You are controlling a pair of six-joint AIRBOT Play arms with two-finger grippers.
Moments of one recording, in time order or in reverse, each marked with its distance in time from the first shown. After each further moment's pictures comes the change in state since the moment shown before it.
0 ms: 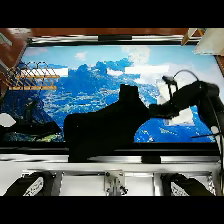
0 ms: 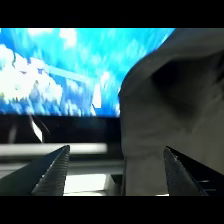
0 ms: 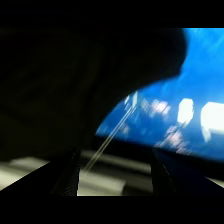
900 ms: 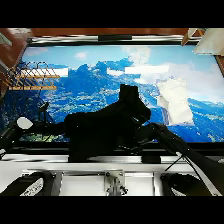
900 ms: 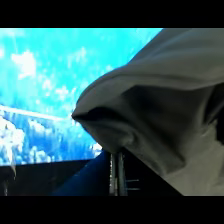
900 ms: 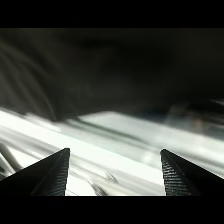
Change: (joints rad) left arm -0.120 -0.113 -0.085 -0.124 0.303 0.047; right arm 0.476 -0.055 -0.443 0.373 0.425 0.282
